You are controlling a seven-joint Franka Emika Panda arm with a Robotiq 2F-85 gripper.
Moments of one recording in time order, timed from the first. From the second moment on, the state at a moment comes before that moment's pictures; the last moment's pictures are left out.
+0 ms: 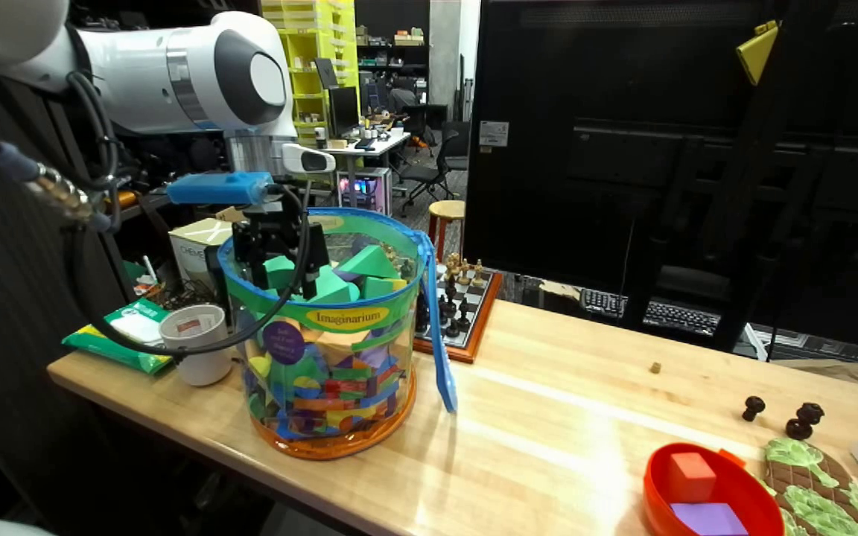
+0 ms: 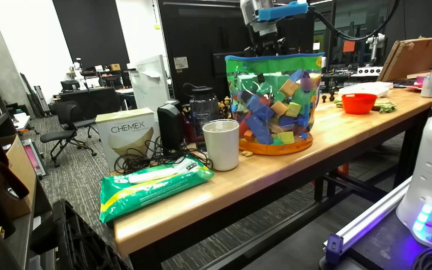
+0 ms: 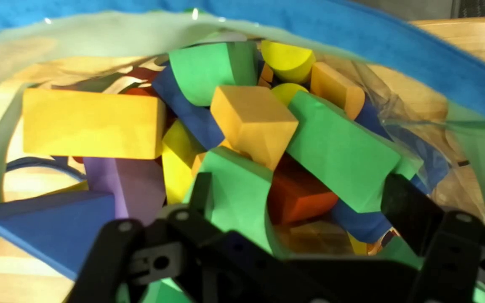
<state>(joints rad) 0.07 -0.35 0.27 -2.22 0.00 1.69 0.37</state>
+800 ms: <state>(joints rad) 0.08 -0.35 0.26 -2.22 -0.05 1.69 0.37</state>
